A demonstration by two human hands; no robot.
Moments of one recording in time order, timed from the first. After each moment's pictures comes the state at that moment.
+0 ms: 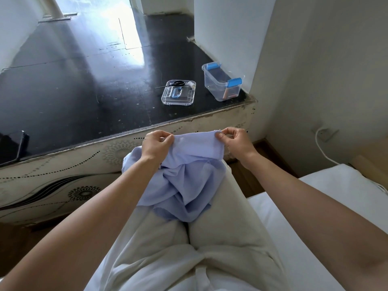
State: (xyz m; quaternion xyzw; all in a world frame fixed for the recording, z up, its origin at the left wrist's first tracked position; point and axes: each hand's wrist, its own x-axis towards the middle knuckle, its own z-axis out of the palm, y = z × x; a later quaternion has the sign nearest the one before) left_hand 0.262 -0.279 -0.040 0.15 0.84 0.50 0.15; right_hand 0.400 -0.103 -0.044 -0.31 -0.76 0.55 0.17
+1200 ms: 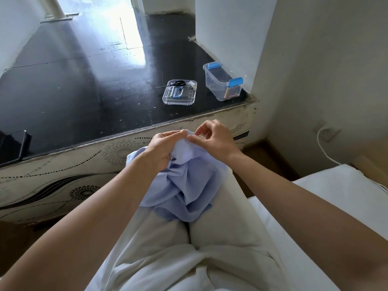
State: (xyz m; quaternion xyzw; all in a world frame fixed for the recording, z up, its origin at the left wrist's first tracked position) left_hand 0.279 -0.270 -0.019 0.03 0.67 0.66 0.35; right_hand 0.372 -0.138 -0.029 -0.21 -0.88 0.38 0.18
